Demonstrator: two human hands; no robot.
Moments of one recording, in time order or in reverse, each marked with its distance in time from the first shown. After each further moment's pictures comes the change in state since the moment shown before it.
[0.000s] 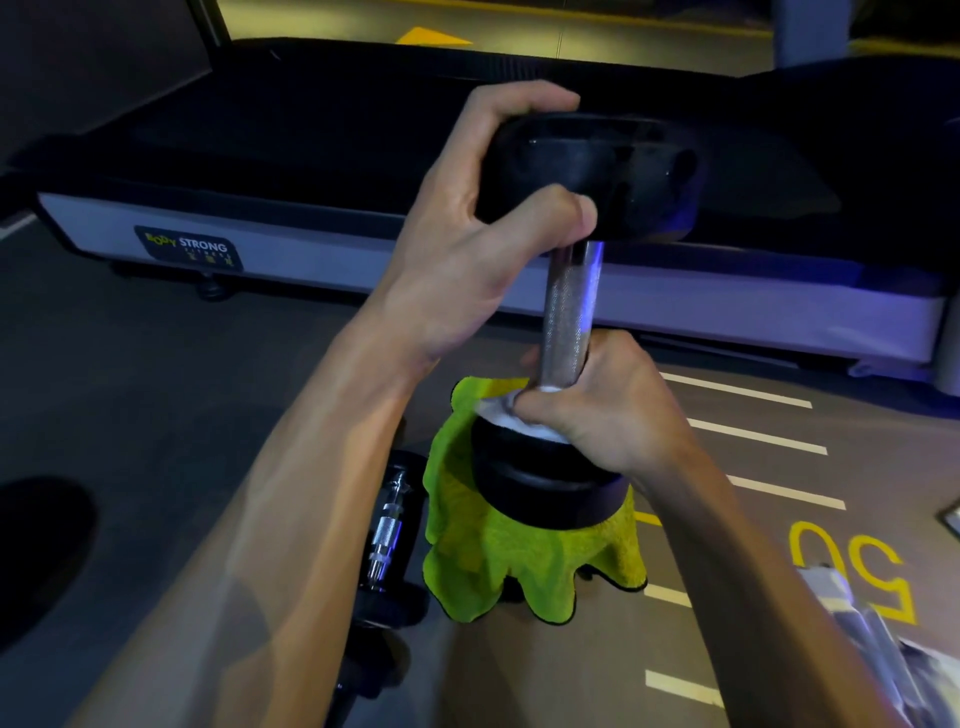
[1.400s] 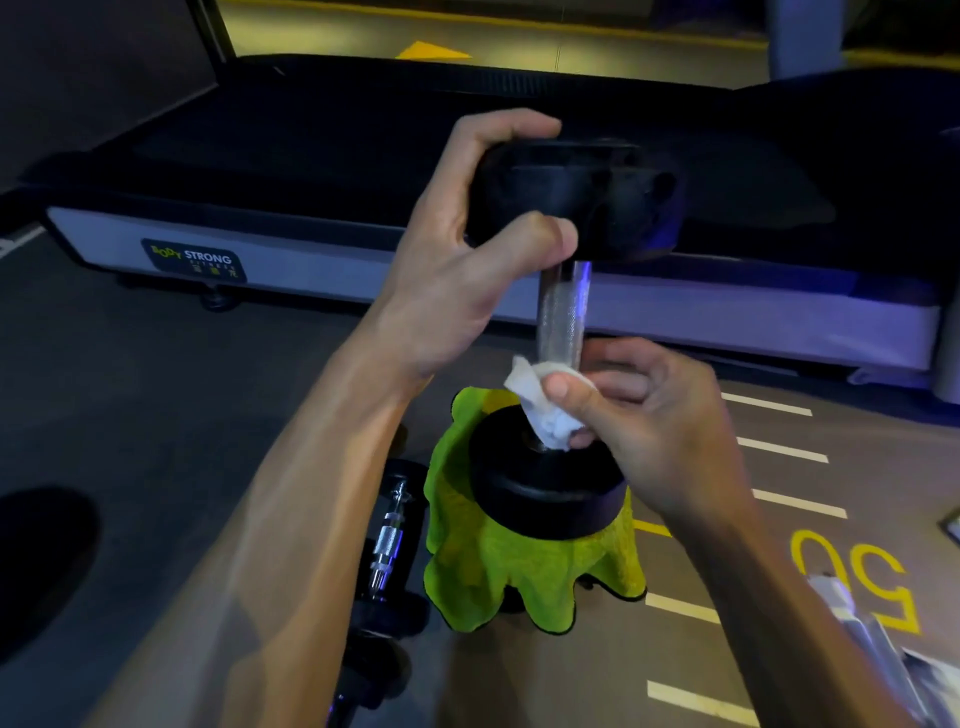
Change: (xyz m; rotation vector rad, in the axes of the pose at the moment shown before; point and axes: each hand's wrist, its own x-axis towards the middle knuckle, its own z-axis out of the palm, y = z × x) left_hand -0.001 -0.003 -0.004 0.008 0.005 0.006; right_hand -0.023 0.011 -0.011 0.591 0.113 -0.043
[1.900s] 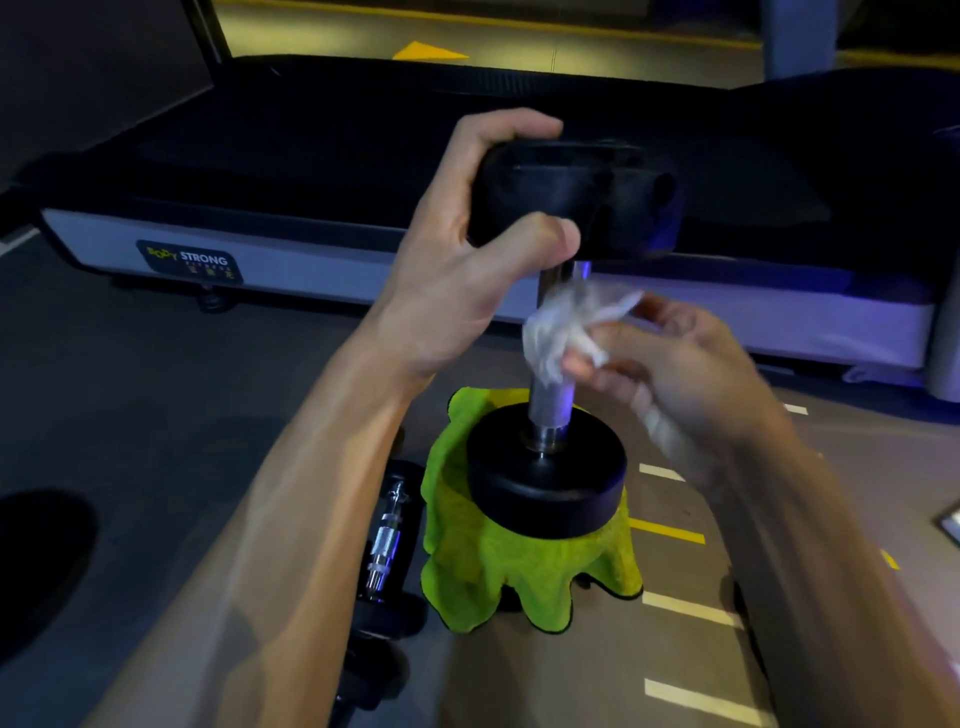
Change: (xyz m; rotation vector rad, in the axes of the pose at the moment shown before) left_hand 0.001 0.002 0.003 -0.008 -0.014 0.000; right_hand 0.021 -0.029 -0.011 0.462 -0.117 0.174
